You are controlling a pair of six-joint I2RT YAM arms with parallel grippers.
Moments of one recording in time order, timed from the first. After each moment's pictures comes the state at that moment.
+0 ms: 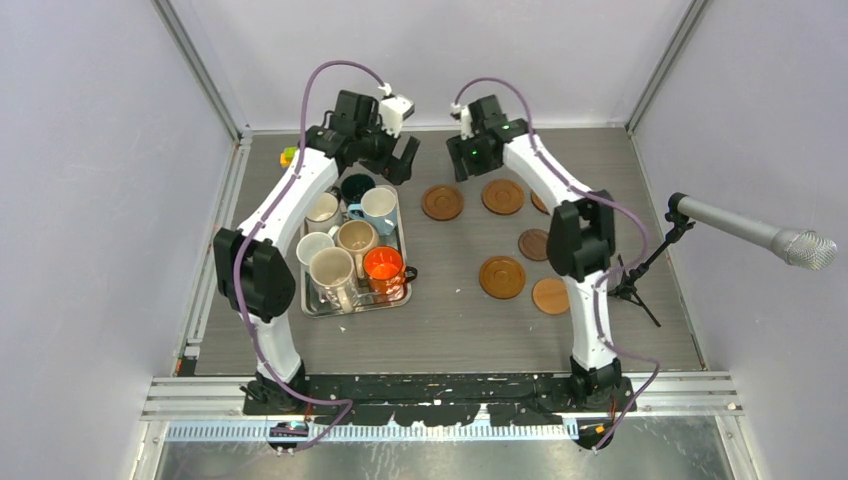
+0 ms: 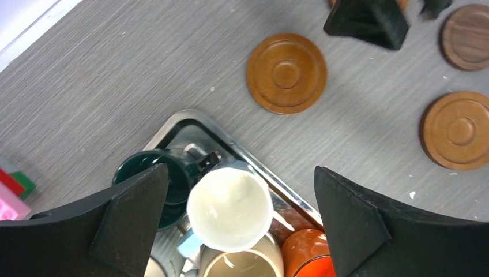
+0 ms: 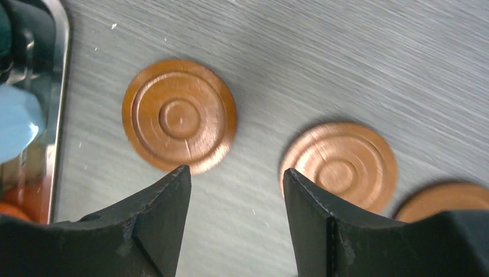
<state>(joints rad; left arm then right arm) -0.38 1.85 1.83 -0.69 0.23 0.21 0.40 2.28 2.11 -0.76 -0.05 -0.03</state>
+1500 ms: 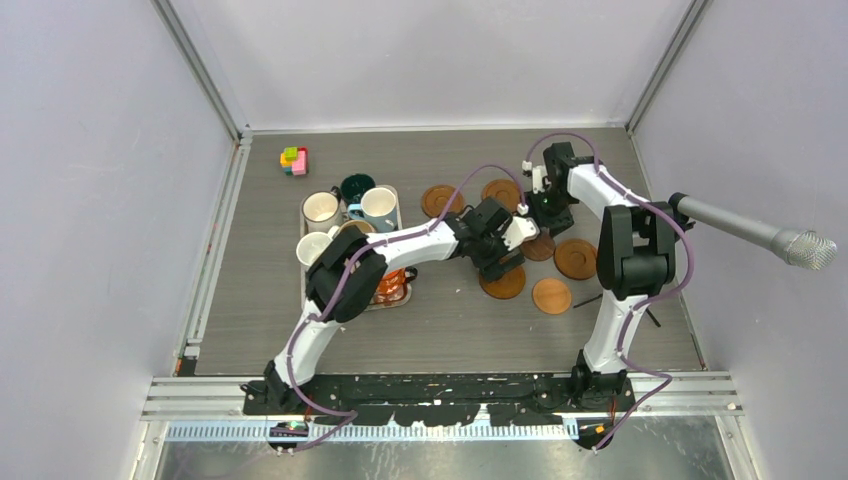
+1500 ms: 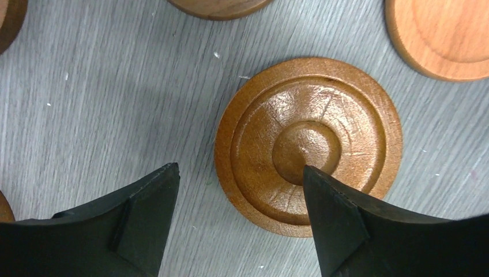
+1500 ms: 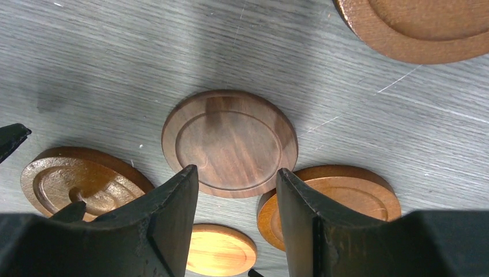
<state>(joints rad) -0.93 2.21 1.70 -0.39 0.16 0.24 0.09 1.94 1.44 -0.85 -0.09 -0.18</state>
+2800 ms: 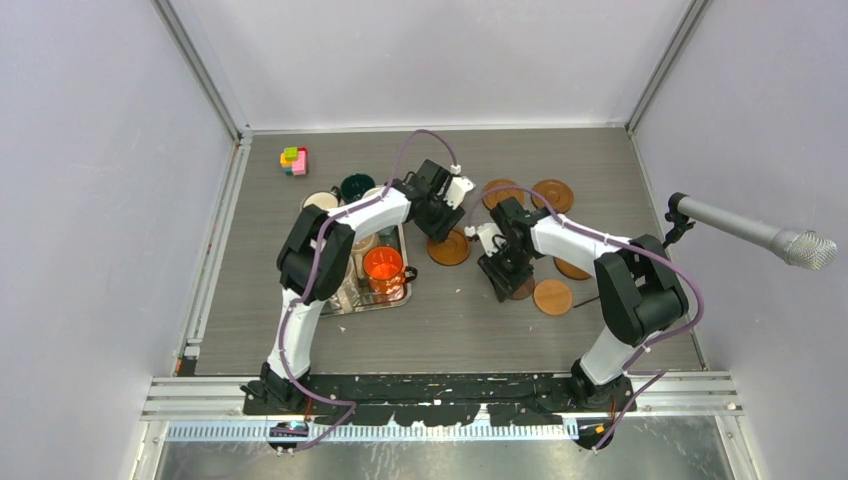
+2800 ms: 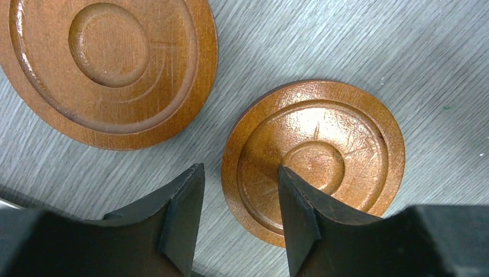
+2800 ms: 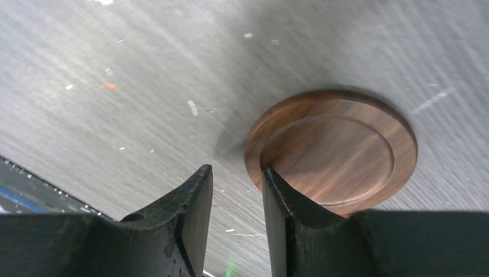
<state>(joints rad) -0.64 2.16 1.64 -0.47 0.14 0.20 0.45 1.67 1.01 -0.76 -0.20 -0.24</state>
